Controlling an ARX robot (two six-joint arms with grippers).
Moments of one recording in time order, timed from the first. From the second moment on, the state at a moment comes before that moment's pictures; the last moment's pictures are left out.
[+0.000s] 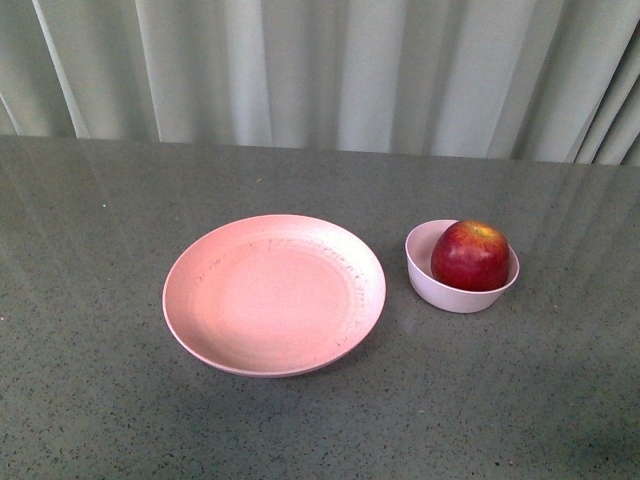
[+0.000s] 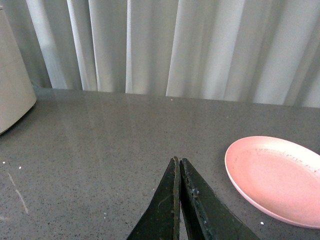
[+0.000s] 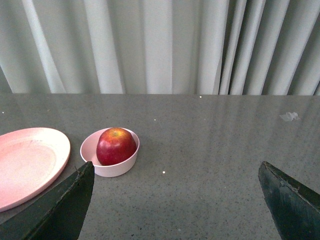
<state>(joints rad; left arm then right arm) 0.00 0.02 0.02 0.00 0.00 -0.01 0.00 0.01 0.02 0.00 0.00 0.00</state>
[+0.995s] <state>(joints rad) 0.00 0.02 0.02 0.00 0.00 -0.01 0.00 0.01 0.02 0.00 0.00 0.00</state>
